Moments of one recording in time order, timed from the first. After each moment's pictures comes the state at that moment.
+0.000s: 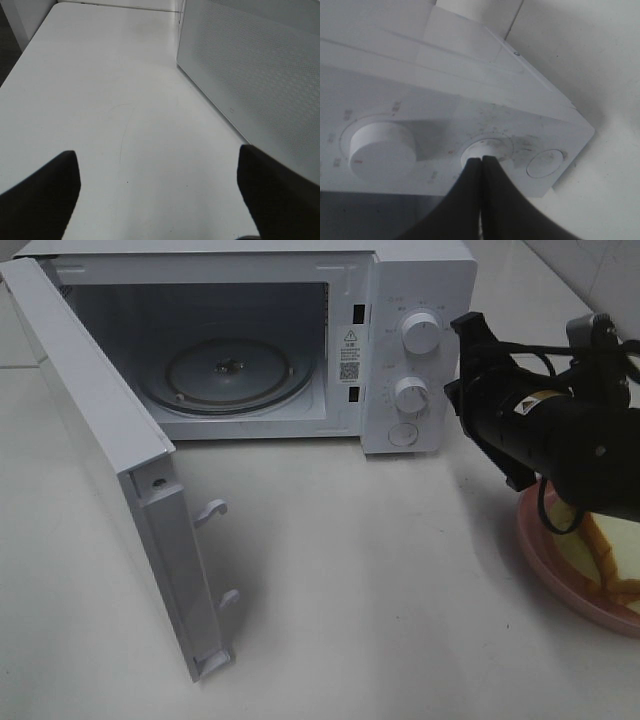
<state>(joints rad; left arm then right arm) 0.11 0.00 -0.52 -0.08 1.08 0.04 0.49 1.71 -0.61 0.55 -0.77 0.82</state>
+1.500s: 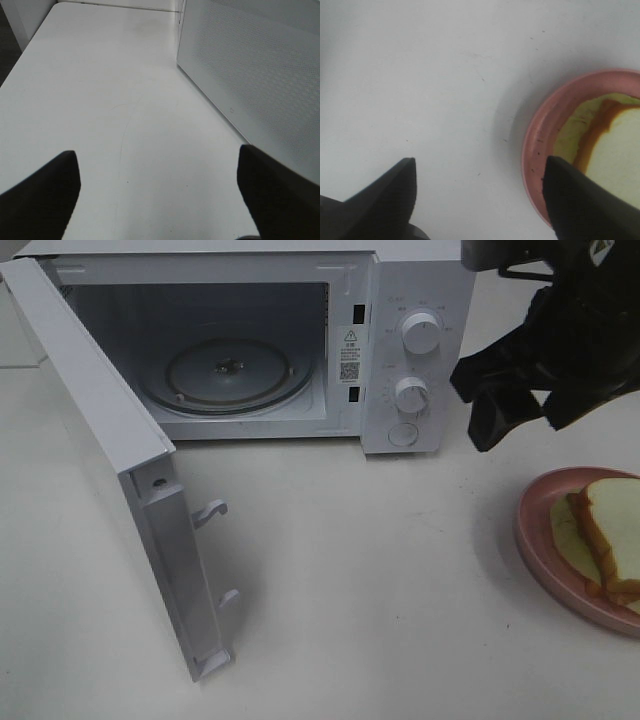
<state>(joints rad) 0.11 0.00 -0.52 -0.08 1.08 0.04 0.44 1.45 -1.14 -0.07 0.98 0.16</state>
